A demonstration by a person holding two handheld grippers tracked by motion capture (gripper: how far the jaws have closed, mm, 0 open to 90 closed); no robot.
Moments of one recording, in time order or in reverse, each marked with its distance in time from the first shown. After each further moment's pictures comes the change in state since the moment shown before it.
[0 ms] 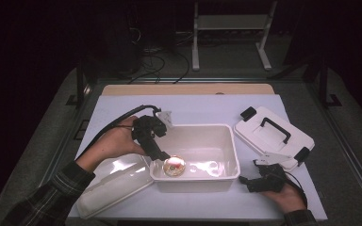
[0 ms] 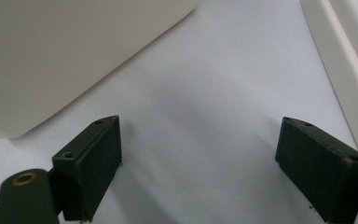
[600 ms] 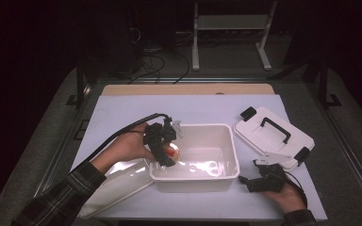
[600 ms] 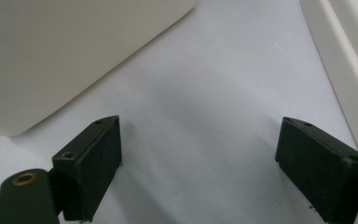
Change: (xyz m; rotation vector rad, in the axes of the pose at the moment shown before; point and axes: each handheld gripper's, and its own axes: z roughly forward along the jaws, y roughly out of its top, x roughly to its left) left arm 0.002 0.010 0.045 0.091 -0.030 0.021; right arm 0.000 0.000 0.000 -0.002 0.001 -0.003
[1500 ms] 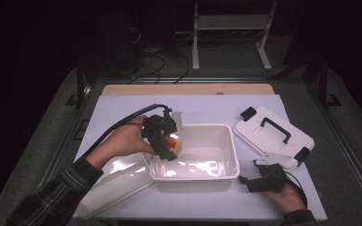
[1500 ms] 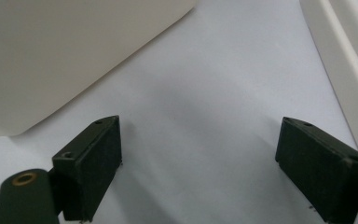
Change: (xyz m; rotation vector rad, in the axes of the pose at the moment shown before) left arm -0.005 0.014 -0.026 -0.019 -0.003 0.010; right arm 0.000 0.000 0.000 0.002 0.000 0.003
